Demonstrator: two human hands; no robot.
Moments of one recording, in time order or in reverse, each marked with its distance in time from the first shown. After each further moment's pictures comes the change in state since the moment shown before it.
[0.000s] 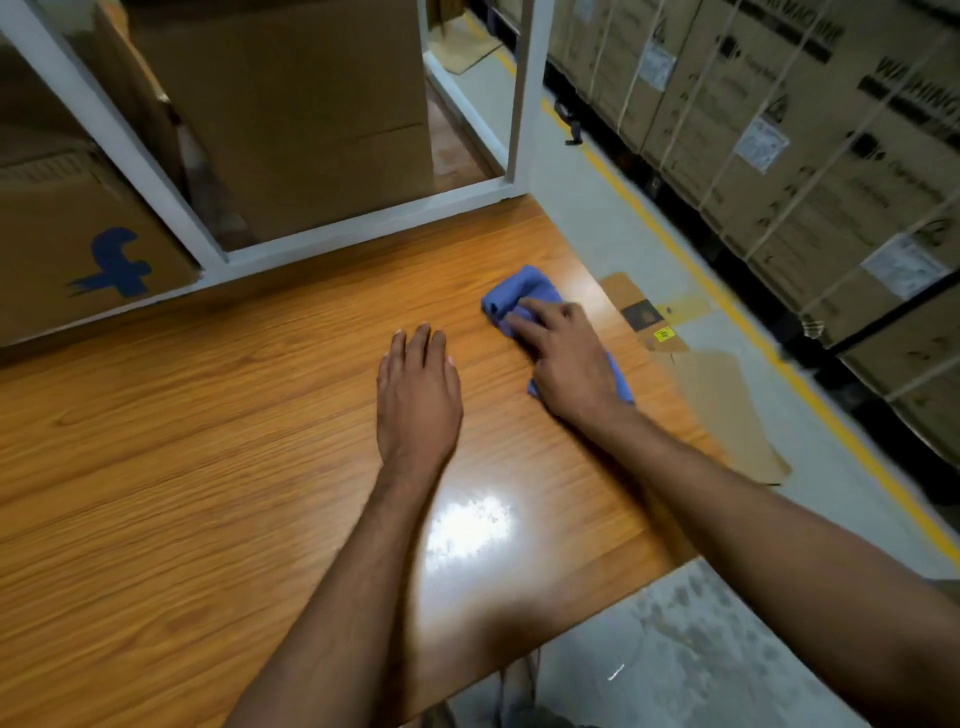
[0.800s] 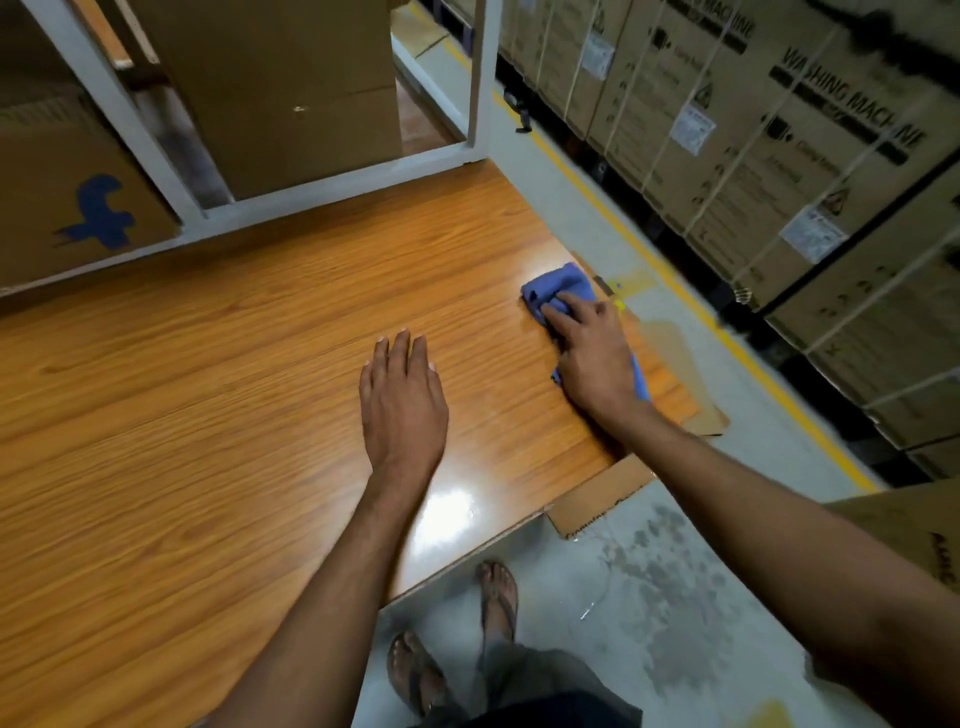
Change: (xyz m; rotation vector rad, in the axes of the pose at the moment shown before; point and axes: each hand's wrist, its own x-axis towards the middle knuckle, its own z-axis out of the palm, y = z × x) left_hand -0.099 -0.007 -0.015 -0.030 -0.010 -0.014; right_hand -0.106 0.006 -0.025 -0.069 0.090 0.210
